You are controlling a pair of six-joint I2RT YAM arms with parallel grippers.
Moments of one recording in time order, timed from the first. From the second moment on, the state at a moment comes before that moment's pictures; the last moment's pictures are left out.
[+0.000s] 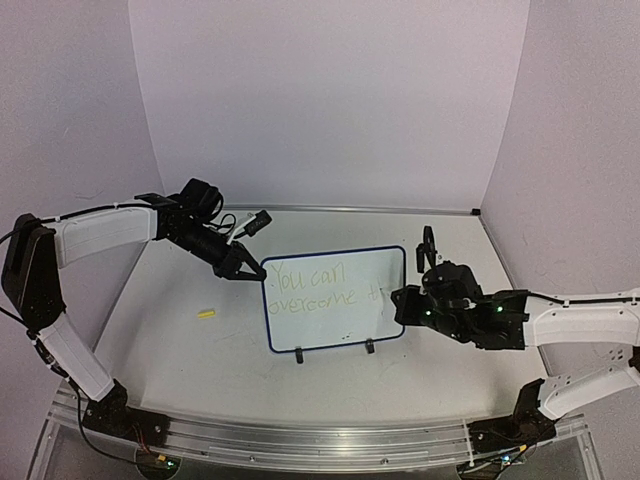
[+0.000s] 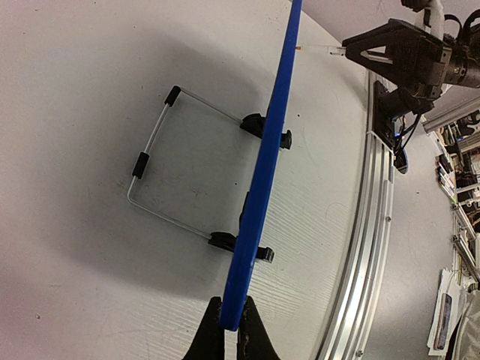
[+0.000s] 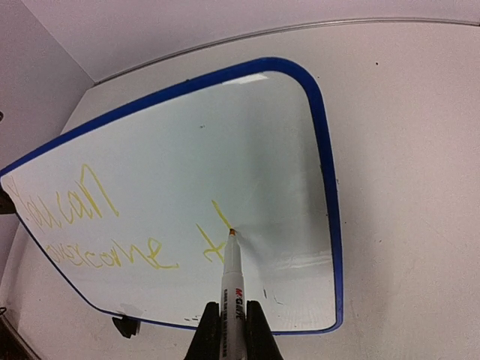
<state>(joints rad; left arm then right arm) -0.52 1.61 1.24 -0.64 0.76 0.26 0.99 1.20 0.68 -0.08 0.46 0.74</state>
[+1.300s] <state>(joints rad) -0.52 1.61 1.24 -0.64 0.76 0.26 0.99 1.17 0.66 -0.09 0.48 0.78</state>
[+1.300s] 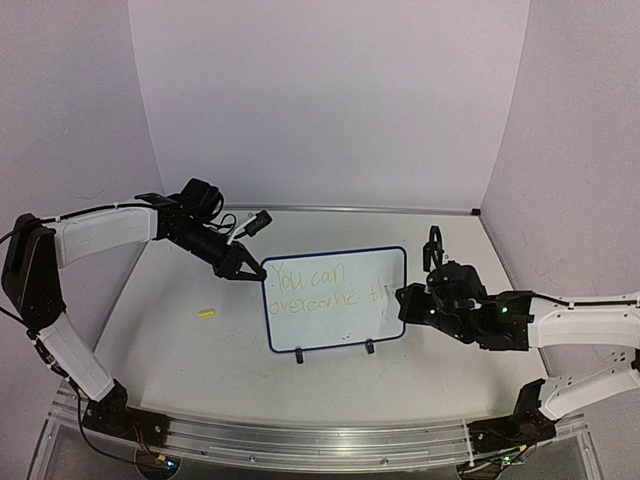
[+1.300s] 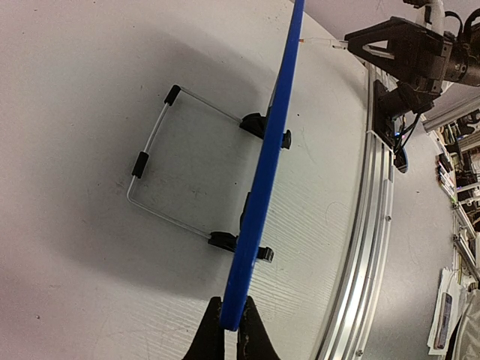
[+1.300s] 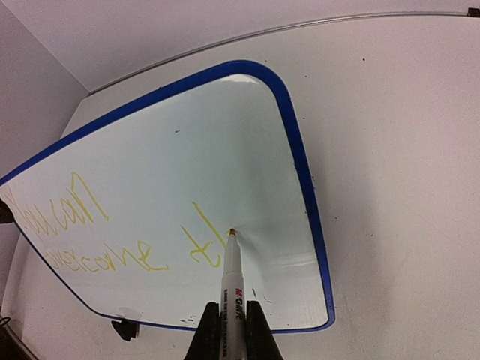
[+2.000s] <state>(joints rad) -0.52 1.61 1.24 -0.64 0.76 0.26 0.99 1.16 0.63 -0.13 0.48 0.84</state>
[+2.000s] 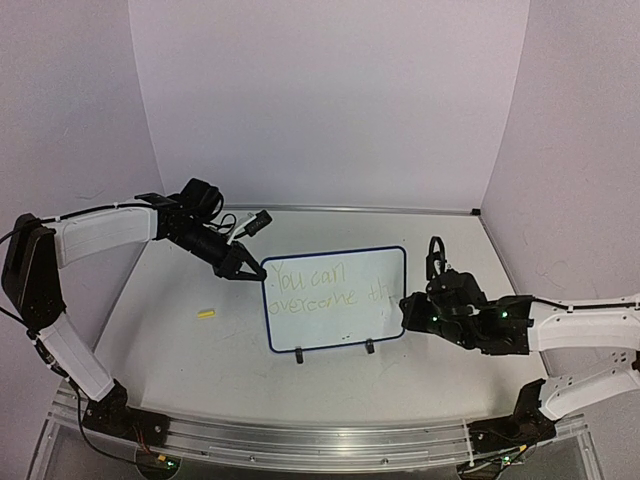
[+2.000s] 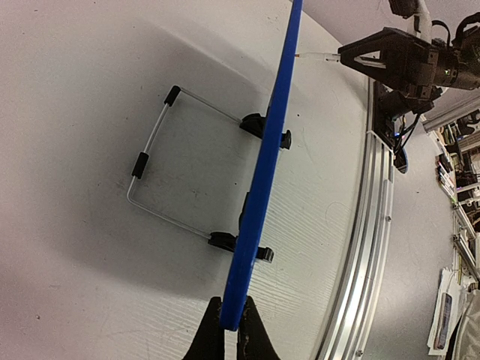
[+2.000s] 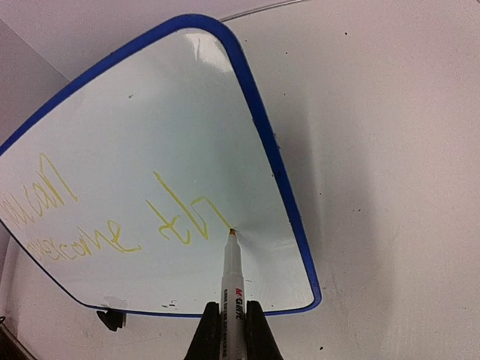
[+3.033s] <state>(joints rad) -0.52 1.61 1.24 -0.64 0.76 0.26 0.99 1.11 0.65 -0.14 0.50 0.77</state>
